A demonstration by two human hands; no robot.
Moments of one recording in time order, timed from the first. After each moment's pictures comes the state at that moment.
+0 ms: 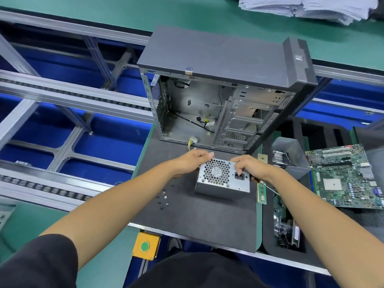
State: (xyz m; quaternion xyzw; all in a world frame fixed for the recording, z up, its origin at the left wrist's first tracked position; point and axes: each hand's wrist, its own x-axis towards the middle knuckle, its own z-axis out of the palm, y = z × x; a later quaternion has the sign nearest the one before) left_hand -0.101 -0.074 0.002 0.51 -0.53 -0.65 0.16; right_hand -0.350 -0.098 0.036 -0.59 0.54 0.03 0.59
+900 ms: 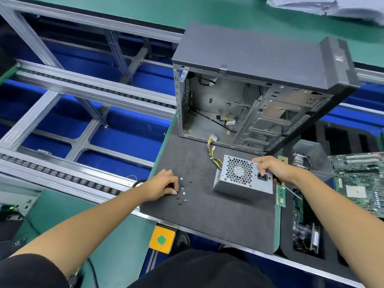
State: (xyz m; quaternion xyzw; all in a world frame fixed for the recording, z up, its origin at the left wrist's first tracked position) left_hand 0.050 0.027 -0.063 0.55 -0.74 -0.38 0.03; right_hand -0.349 -0.099 0.040 -0.58 0.54 0.04 0.61
